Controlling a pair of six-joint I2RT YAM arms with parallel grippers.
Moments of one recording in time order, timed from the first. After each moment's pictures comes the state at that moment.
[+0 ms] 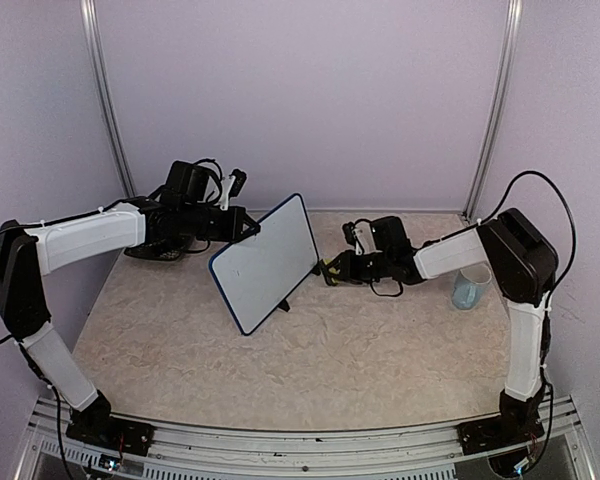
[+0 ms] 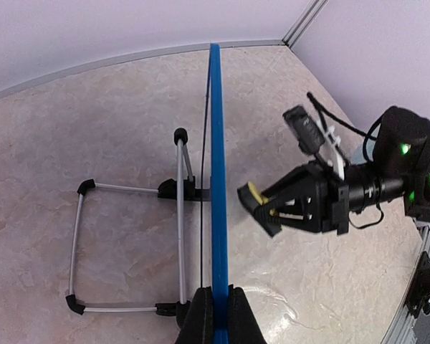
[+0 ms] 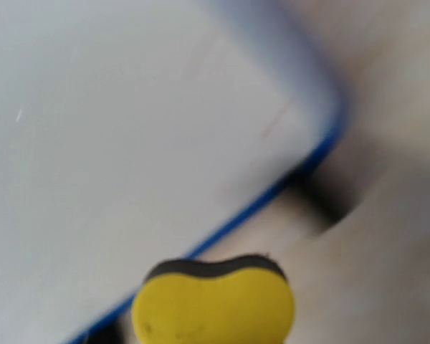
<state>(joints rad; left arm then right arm) -0.54 1.65 1.30 -0.21 0.30 -0.28 0.57 2.07 1.19 0.29 -0.46 0.54</state>
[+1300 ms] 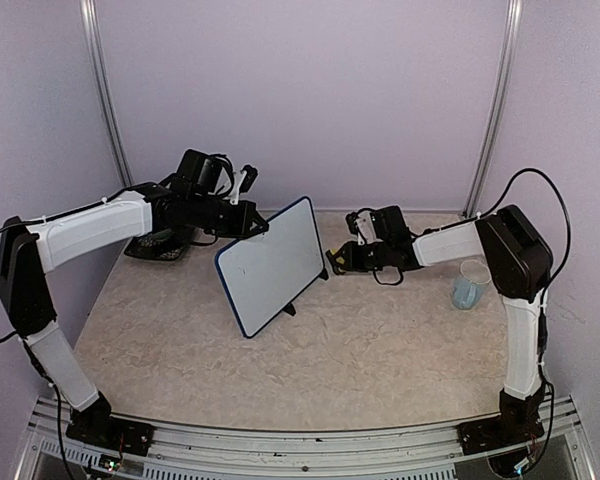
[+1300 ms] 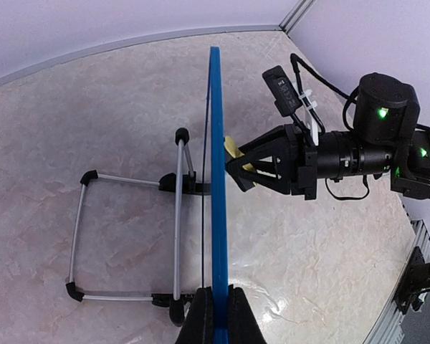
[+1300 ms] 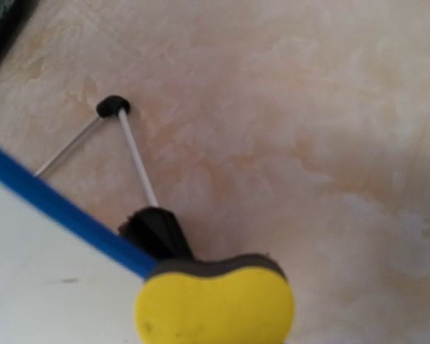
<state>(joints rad) -0.59 1.69 1.43 -0.37 0.27 -0.31 0.50 2.12 1.33 0.16 -0.36 0.40</state>
